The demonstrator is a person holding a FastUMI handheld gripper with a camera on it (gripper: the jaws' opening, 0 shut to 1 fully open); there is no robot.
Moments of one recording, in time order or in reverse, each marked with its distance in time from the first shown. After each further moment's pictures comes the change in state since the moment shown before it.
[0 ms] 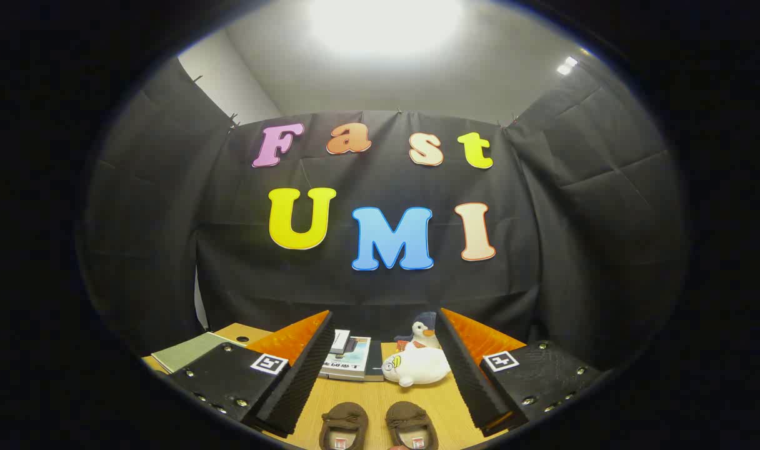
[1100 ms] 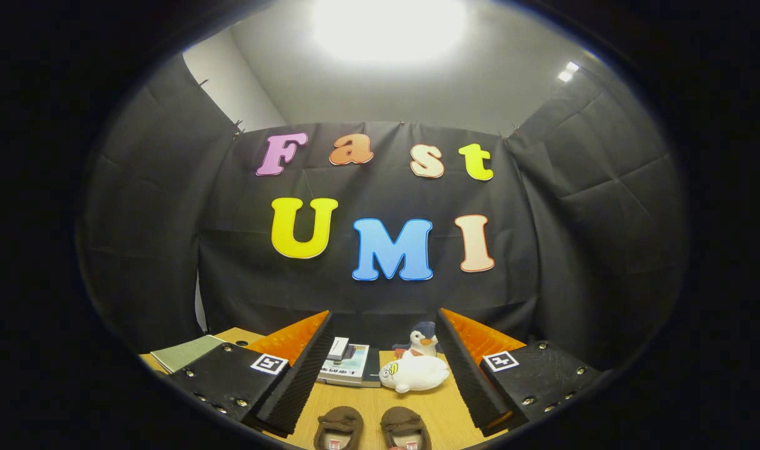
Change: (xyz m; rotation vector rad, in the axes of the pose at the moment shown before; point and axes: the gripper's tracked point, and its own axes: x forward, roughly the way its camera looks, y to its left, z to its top) arm -0.007 0.001 0.016 -0.020 -0.045 0.021
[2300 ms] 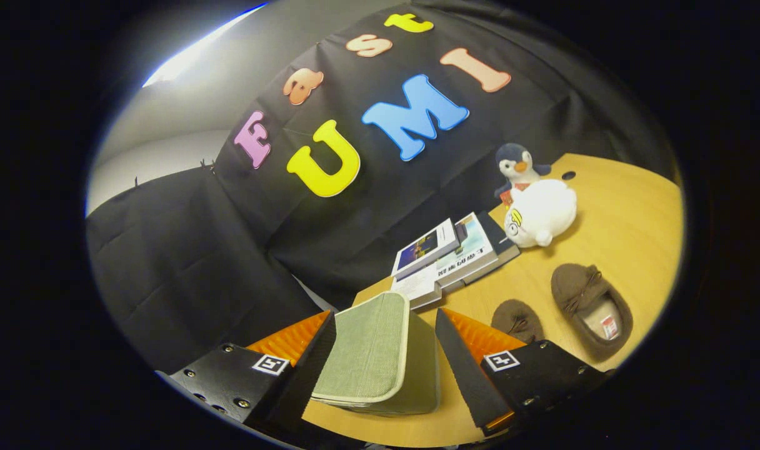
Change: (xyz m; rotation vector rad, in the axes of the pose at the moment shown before) arm -0.012 0.145 -0.133 0.783 0.519 0.323
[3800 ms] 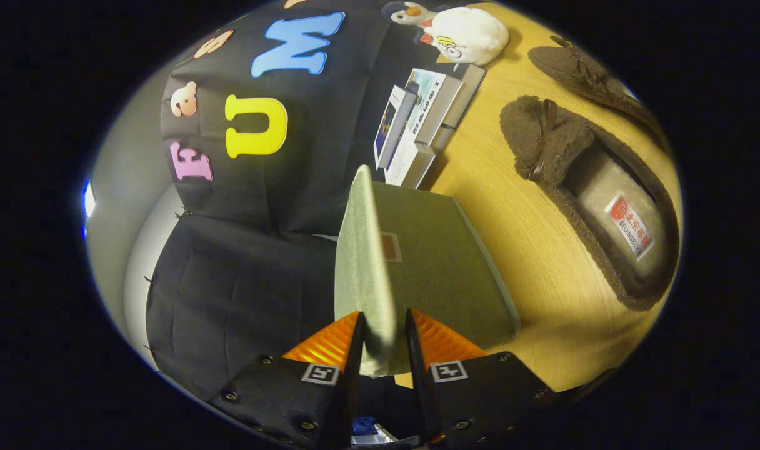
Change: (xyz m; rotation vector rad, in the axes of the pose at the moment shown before) arm 0.049 -0.005 -0.124 0.577 0.377 0.126
